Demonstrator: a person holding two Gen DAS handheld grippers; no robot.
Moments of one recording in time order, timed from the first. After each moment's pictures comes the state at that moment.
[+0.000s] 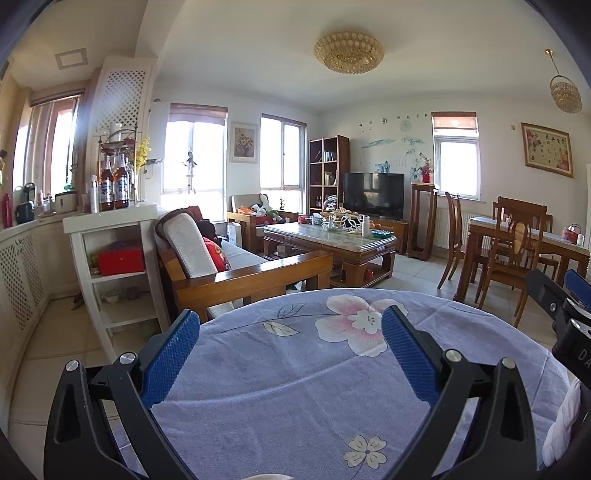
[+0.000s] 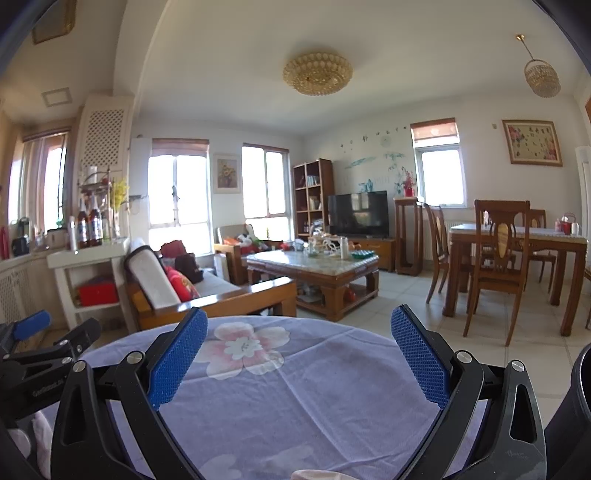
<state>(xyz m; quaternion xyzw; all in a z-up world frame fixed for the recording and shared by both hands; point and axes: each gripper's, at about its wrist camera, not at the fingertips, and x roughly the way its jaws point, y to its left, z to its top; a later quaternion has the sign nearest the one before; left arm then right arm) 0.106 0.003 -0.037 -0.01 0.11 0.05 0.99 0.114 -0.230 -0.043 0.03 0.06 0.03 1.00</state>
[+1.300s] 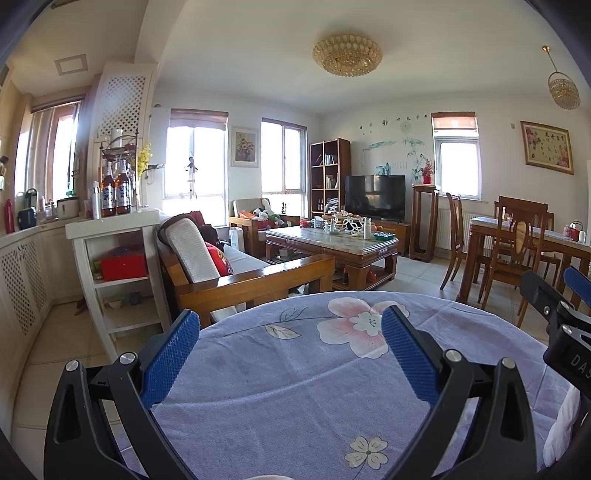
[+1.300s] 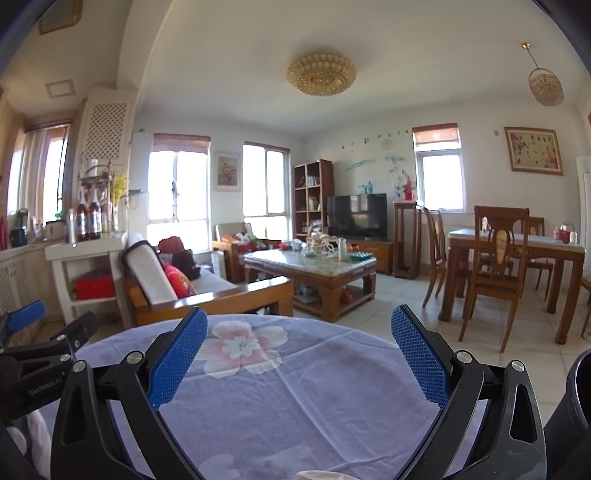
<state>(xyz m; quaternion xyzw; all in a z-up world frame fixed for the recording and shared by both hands) 0.105 0.002 -0.034 0.00 0.11 0.05 0.99 0.114 -0.231 -0.045 0.01 0.06 0.03 1.00</state>
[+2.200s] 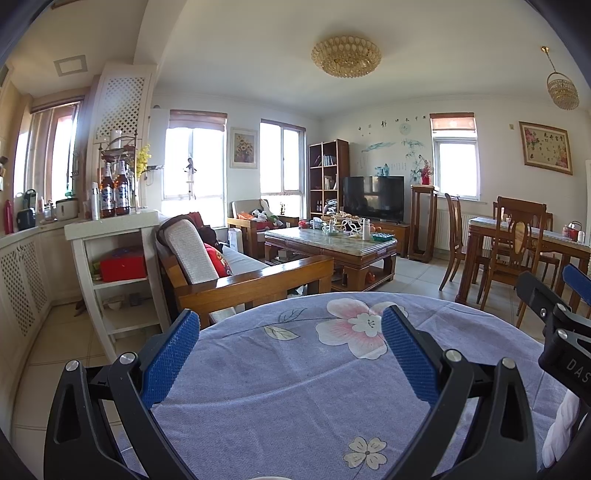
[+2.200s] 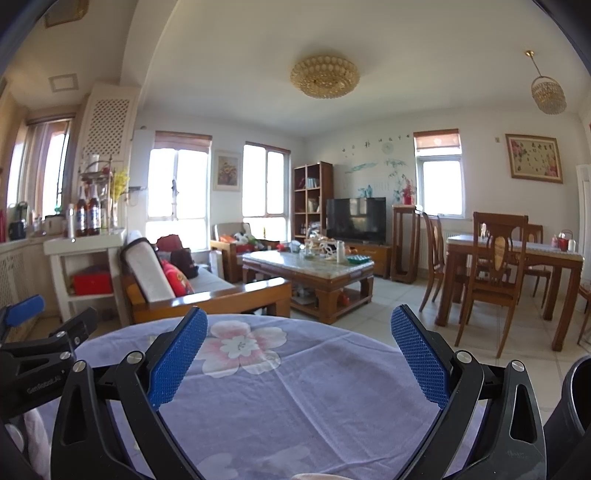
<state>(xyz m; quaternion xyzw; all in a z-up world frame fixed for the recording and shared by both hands) 0.106 0.006 -0.029 0.00 0.11 0.05 0.99 0.114 -0.231 -0.044 0.00 0.06 0.03 1.00</state>
